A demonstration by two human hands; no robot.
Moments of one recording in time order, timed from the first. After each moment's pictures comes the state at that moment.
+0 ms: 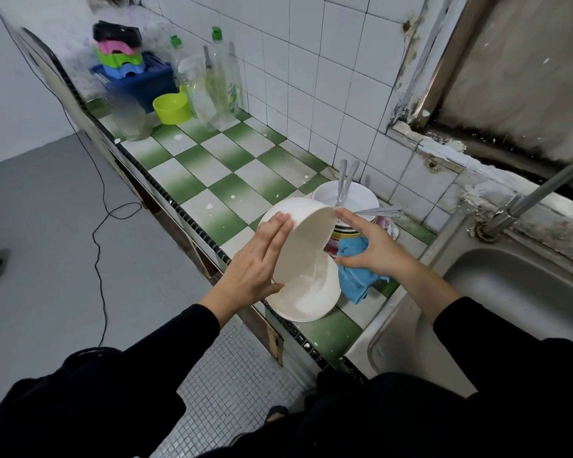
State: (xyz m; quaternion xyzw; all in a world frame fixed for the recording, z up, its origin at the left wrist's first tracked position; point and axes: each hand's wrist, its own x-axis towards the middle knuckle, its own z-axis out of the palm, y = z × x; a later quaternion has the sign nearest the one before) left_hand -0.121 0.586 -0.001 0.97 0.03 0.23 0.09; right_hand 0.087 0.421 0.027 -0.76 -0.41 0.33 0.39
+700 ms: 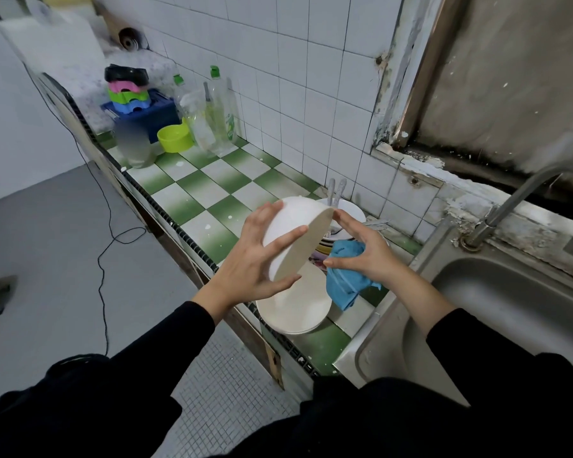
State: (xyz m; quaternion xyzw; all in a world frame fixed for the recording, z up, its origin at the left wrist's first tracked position) left_hand -0.104 0.573 0.050 0.94 -0.02 0.32 0.12; right_hand 0.074 0.404 0.061 -0.71 -0.40 0.32 0.49
